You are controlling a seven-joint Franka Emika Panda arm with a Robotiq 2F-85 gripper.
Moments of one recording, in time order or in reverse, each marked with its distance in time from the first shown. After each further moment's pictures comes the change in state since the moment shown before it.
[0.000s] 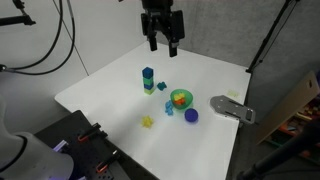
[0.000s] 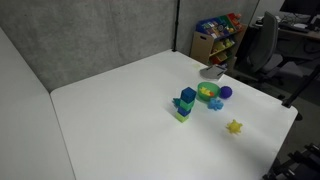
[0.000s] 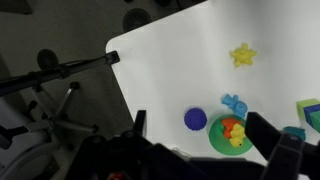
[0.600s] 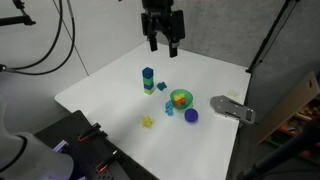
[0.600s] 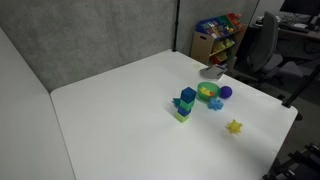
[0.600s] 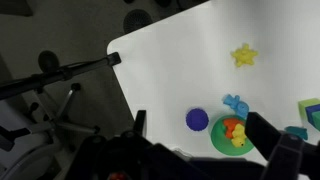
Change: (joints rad) arm -0.009 -0.005 0.000 0.000 0.000 -0.005 -0.001
